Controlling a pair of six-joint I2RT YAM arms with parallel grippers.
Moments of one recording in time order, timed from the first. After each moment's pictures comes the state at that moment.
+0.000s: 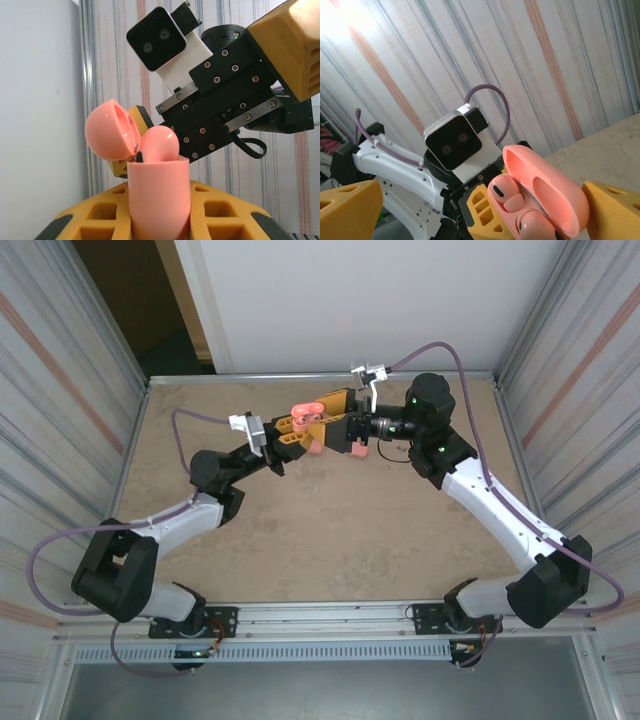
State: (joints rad) left arm -0.50 1.40 0.72 1.30 0.70 -0.34; right arm 0.56 1.33 1.27 0.18 -0.90 0.54
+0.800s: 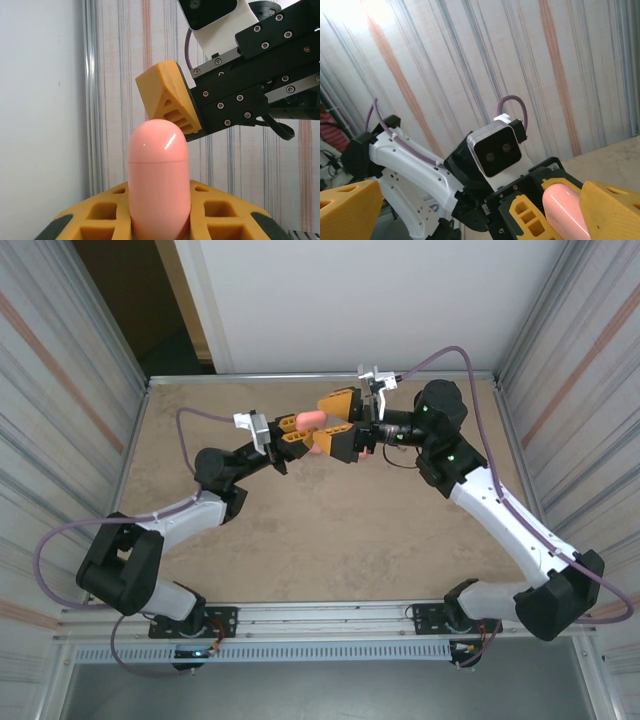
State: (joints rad) left arm -0.50 1.44 0.73 1.30 0.69 -0.34; right arm 0.57 1.26 1.24 0.18 -0.88 0.46
